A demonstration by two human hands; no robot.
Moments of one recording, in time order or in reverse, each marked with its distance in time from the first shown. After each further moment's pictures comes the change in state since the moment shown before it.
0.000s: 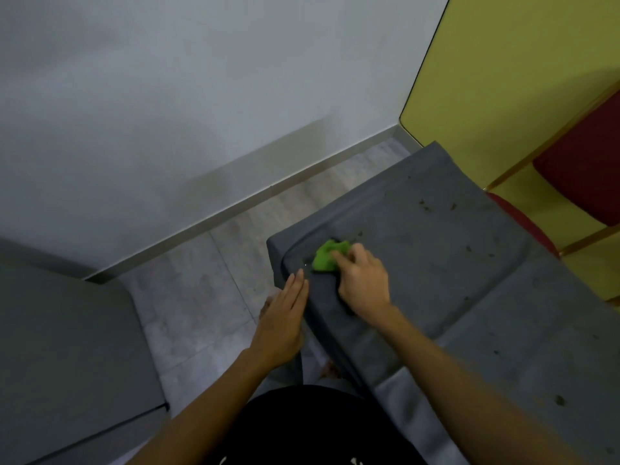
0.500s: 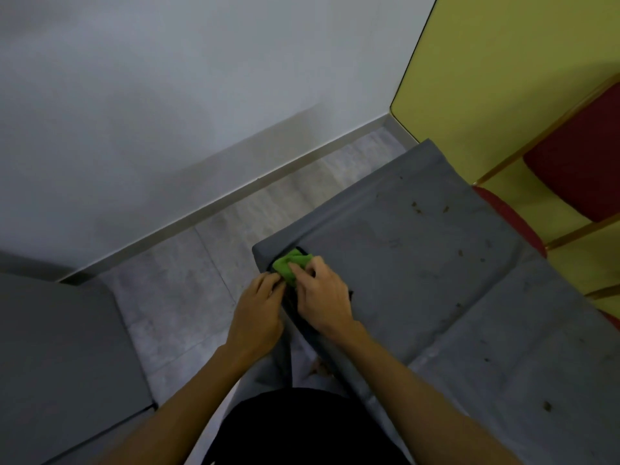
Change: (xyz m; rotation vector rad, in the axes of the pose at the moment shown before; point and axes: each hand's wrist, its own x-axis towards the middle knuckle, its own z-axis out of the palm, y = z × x) left_hand 0.032 -0.013 -0.025 0.107 0.113 -0.046; right_hand 0.010 -0.045 0.015 0.184 -0.024 -0.060
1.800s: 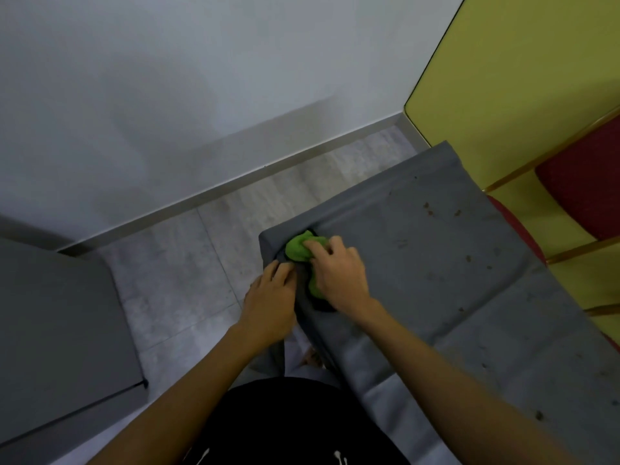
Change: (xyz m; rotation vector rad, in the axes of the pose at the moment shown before) left_hand 0.005 0.023 -0.017 0.069 -0.242 -0.069; right_hand 0.023 0.024 -0.012 -0.146 -0.031 -0.047
